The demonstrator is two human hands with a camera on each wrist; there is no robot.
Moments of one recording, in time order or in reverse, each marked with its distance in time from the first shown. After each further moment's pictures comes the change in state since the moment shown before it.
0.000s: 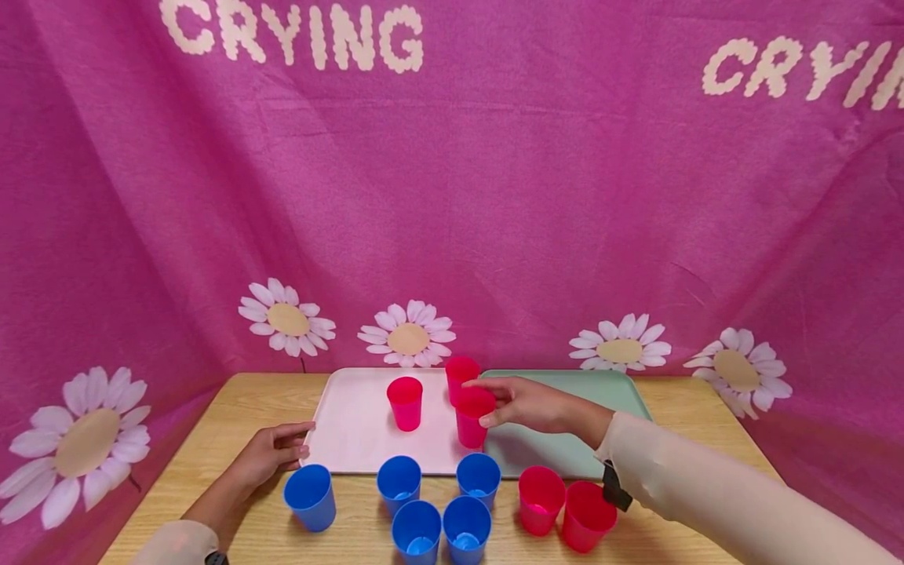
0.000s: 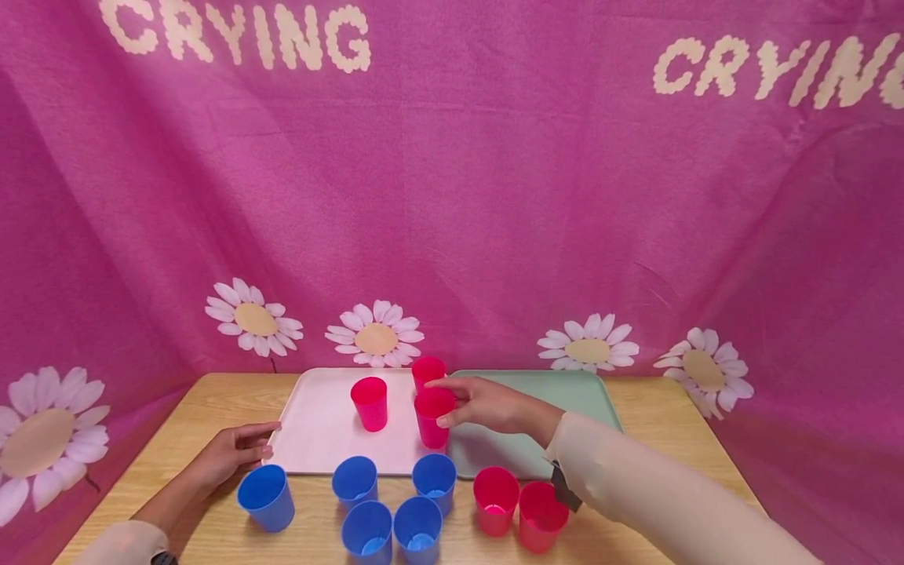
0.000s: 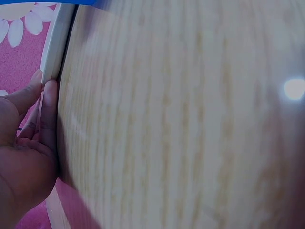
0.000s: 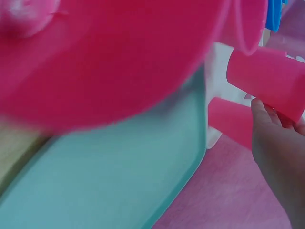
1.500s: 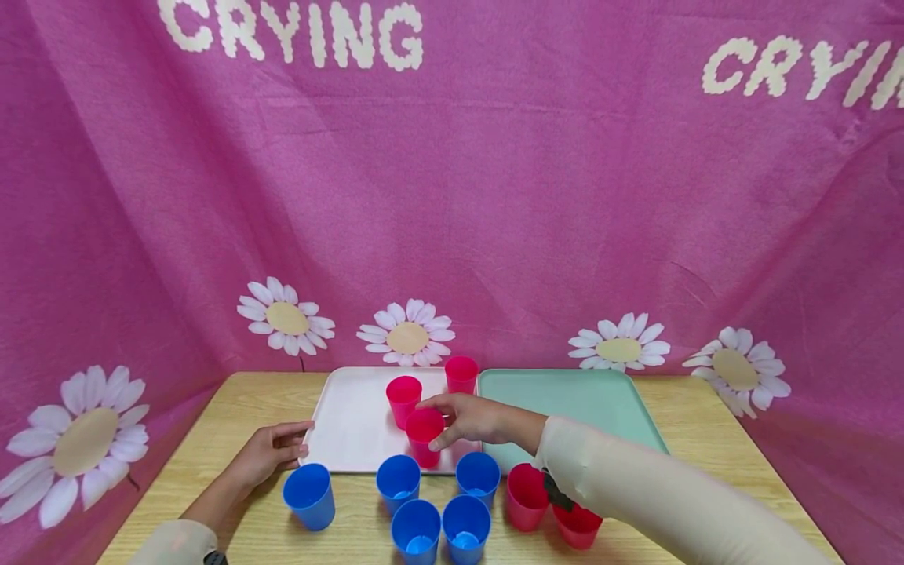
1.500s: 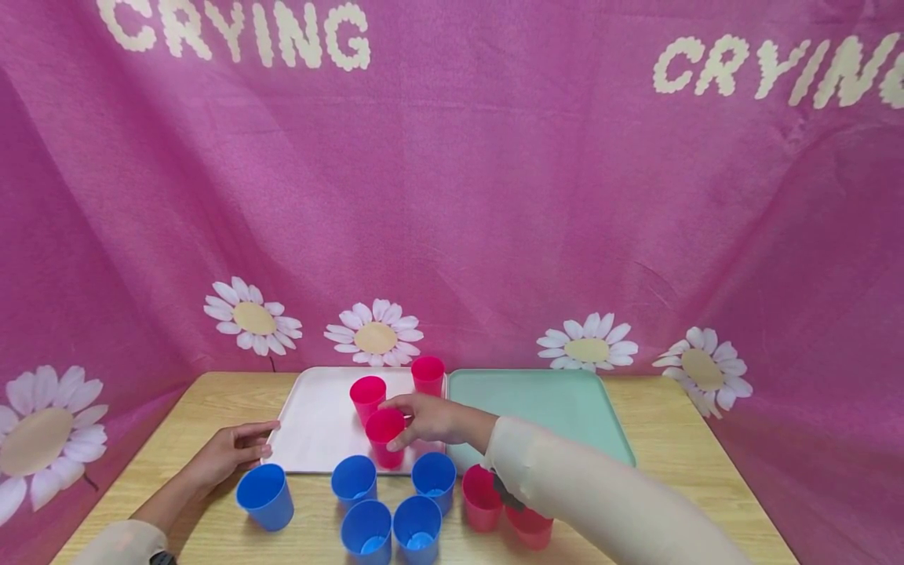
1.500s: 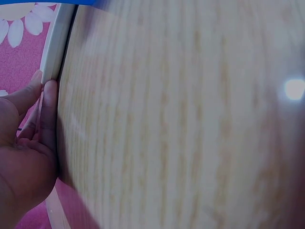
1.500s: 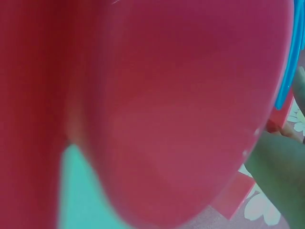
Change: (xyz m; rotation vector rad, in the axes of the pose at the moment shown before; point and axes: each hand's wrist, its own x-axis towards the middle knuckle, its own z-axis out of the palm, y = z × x) left_hand 0.001 0.002 0.003 0.022 0.034 -0.029; right_hand 0.046 -0.018 0.064 -0.075 -0.011 0.065
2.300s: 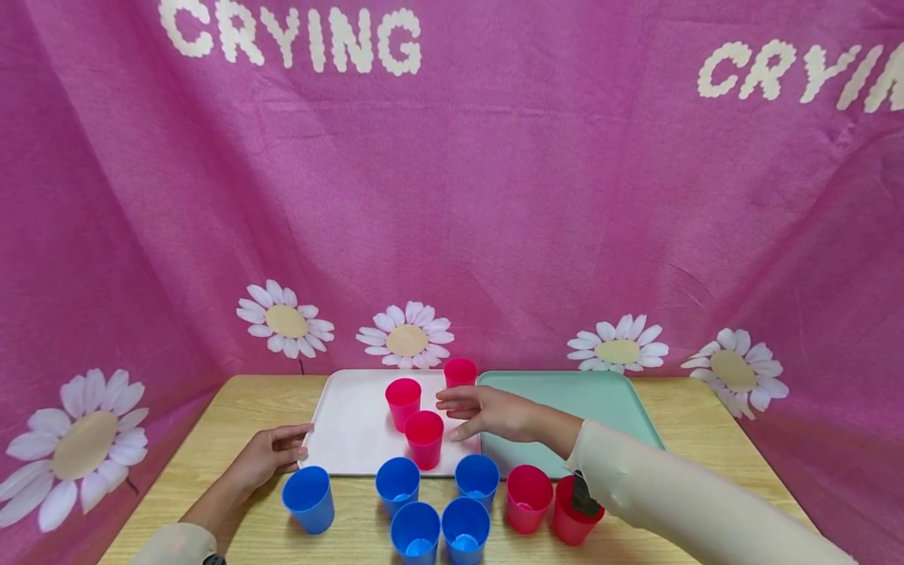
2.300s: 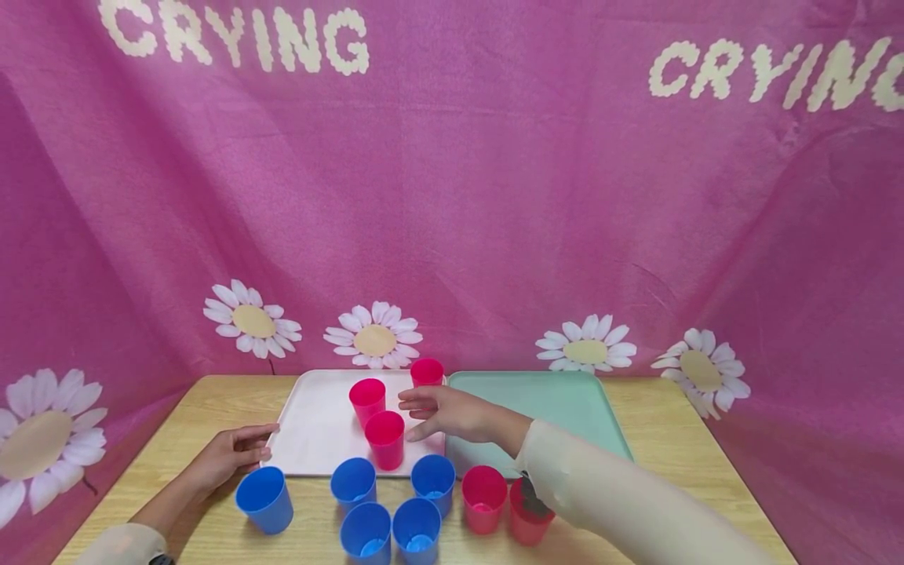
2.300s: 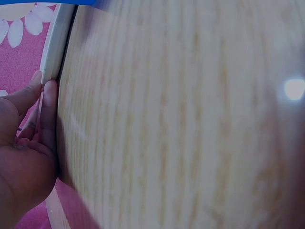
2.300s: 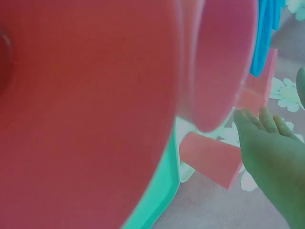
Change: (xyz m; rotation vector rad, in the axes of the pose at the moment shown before) left_hand 0.000 0.002 0.001 0.007 0.017 -0.025; right_hand -0.027 0.003 -0.026 0.118 -0.020 -0.061
